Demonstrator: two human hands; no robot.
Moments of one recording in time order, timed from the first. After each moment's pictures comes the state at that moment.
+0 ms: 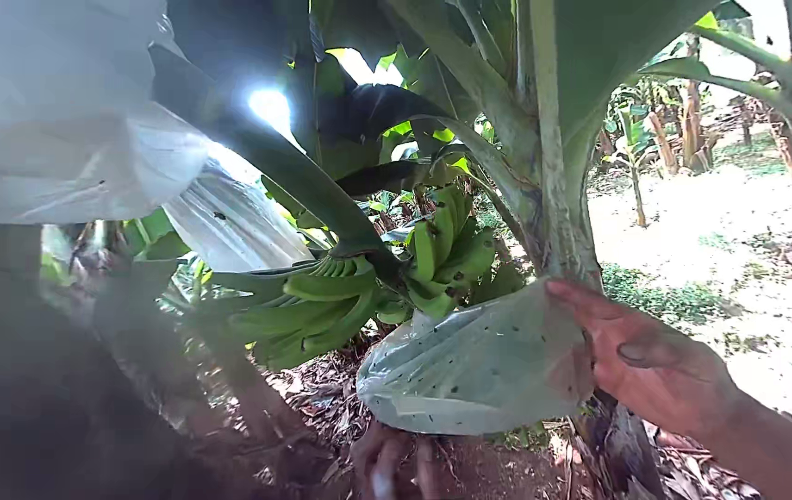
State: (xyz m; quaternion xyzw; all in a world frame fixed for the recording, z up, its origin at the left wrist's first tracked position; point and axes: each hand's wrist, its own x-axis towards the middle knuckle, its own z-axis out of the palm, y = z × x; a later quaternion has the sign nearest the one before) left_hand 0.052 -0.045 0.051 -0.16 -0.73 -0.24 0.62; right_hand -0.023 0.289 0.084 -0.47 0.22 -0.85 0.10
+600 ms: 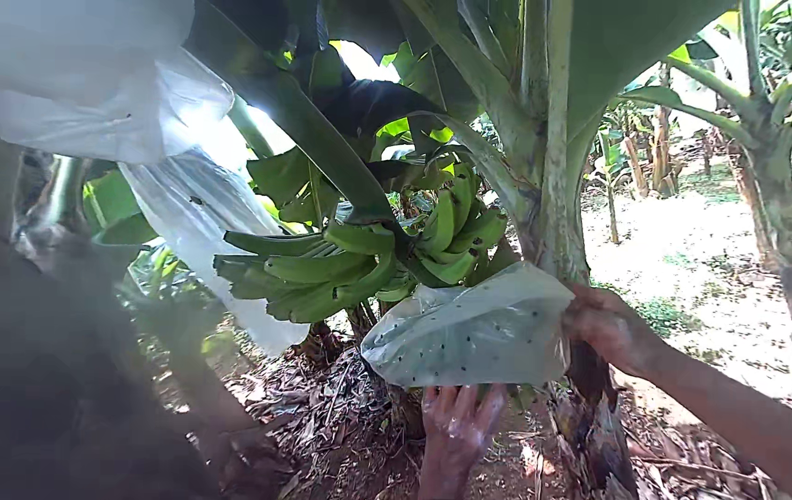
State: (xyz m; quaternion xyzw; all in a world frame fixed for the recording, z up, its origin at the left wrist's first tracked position) left_hand 0.002 -0.007 0.047 -0.31 -0.73 0.04 0.60; right_hand -0.048 0.269 0.067 -0.31 0.53 -0.79 -0.03
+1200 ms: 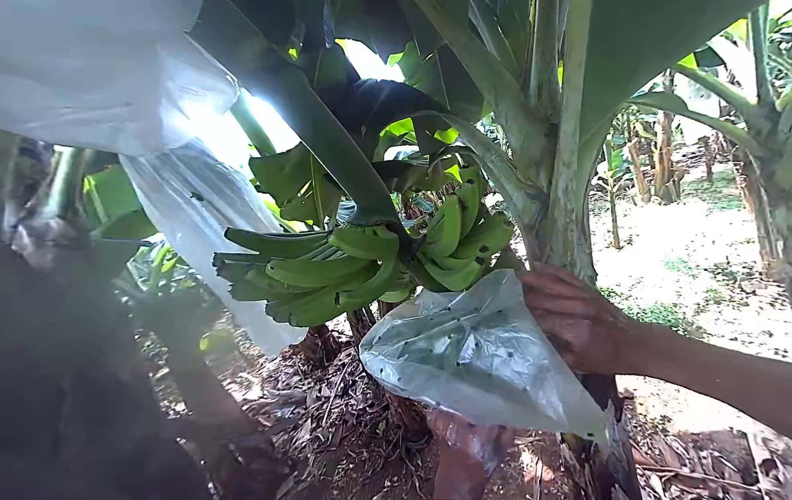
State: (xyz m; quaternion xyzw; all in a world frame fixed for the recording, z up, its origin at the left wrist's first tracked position) left_hand -0.004 -0.003 0.018 -0.25 -0.72 -0.06 0.65; right_hand -0.087 0.254 0.087 -0.52 0.69 -0.23 -0.45
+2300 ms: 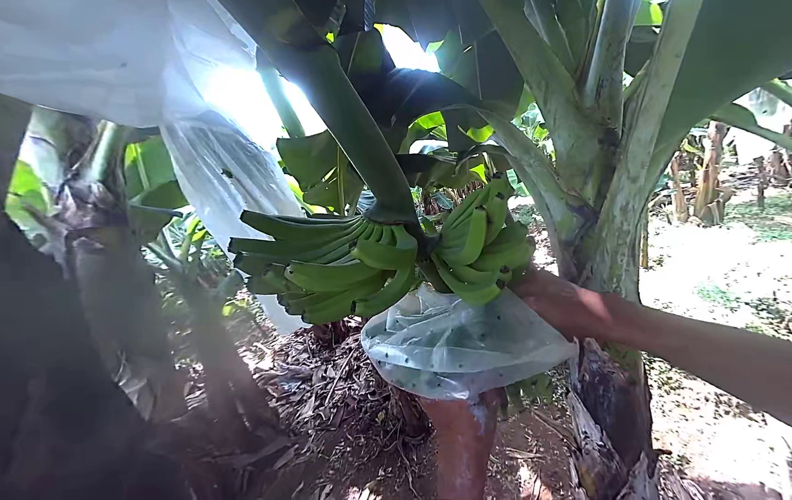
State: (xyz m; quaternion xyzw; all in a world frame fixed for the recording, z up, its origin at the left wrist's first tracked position) left_hand -0.047 -0.008 0.048 0.00 -0.85 -0.08 0.52; right_hand -0.177 0.196 0.133 -0.56 0.79 -0.18 -0.19
